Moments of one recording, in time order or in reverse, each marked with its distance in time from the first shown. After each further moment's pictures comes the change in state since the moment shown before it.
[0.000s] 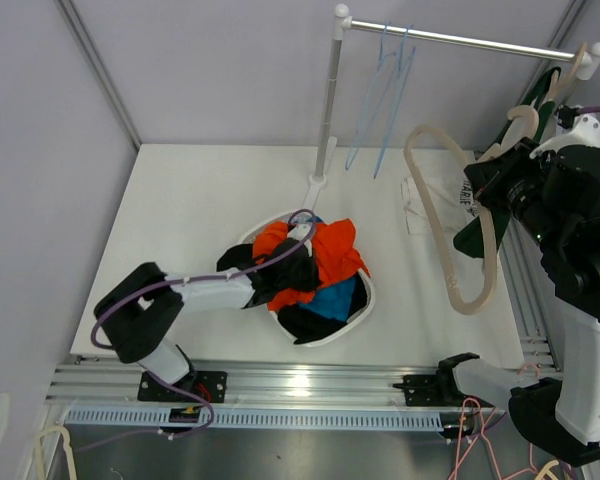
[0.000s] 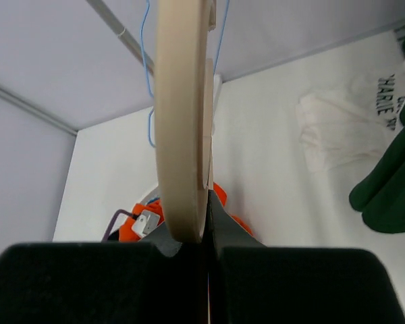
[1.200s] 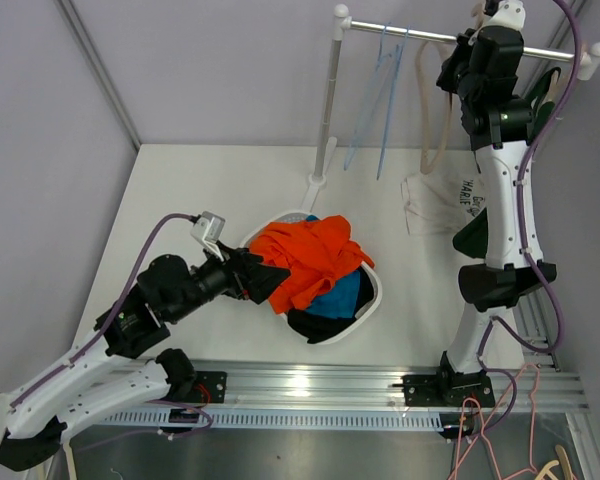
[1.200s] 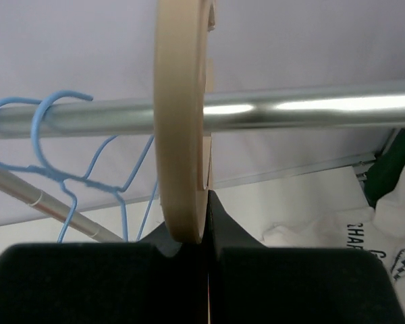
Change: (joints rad) left arm -0.024 -0.925 0.077 -0.463 0.045 0.067; right arm -0.123 0.758 0.499 0.400 0.080 -0.277
